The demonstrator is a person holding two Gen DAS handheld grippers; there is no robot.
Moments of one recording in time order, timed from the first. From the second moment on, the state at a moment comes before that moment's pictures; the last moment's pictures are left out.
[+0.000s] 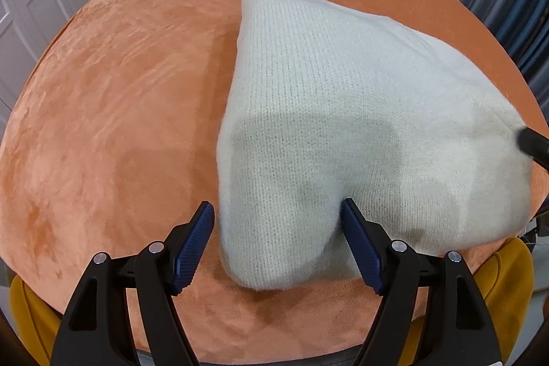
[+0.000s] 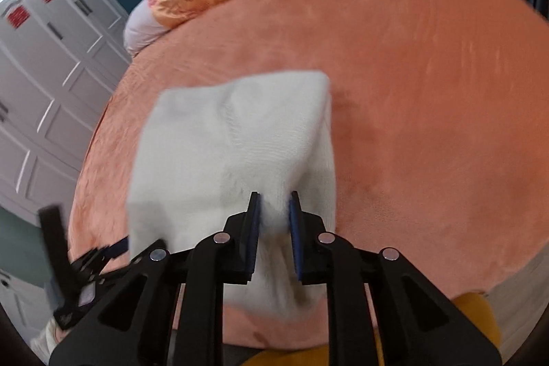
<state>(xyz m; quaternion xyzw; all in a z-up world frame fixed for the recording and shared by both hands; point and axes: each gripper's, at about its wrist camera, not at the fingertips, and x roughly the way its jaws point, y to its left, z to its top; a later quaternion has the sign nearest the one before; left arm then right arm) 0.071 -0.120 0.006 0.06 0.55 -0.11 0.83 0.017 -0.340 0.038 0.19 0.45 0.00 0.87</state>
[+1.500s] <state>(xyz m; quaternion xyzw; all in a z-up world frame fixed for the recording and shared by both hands) 0.080 -0.150 0.029 0.08 0.52 -0.10 0.85 0.093 -0.333 -0.012 0.11 0.53 -0.03 0.84</state>
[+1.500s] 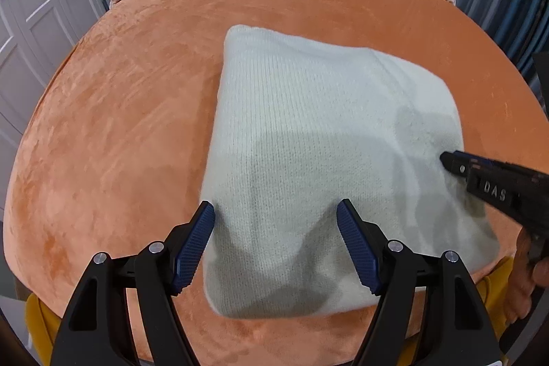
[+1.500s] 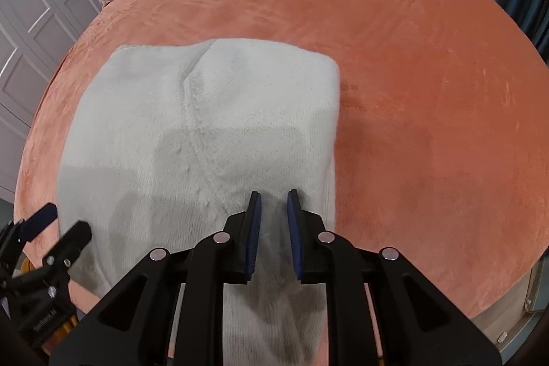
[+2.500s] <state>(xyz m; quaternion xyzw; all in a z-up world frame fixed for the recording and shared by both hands) 0.080 -0.116 0.016 -0.02 0.56 -0.12 0.82 0.026 -0.342 -0.008 0.20 0.52 -0.02 0.83</state>
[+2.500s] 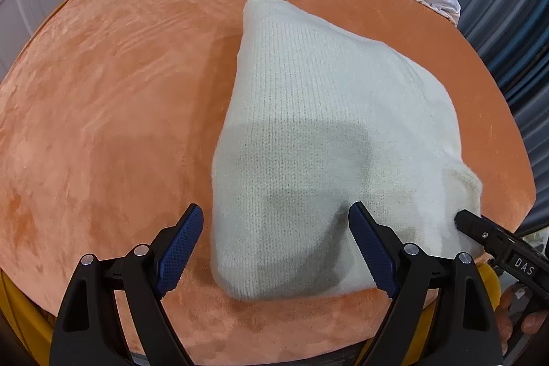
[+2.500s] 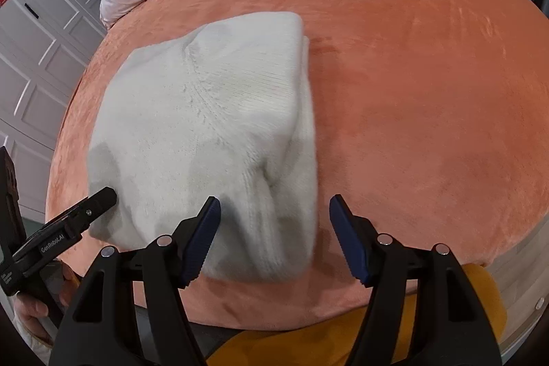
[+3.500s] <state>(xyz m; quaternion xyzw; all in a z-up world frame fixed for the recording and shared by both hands) 0.105 -0.128 -0.014 -0.03 0.55 -0.15 0.82 0.065 -0.355 -0.054 0.34 0.51 0.09 0.79</state>
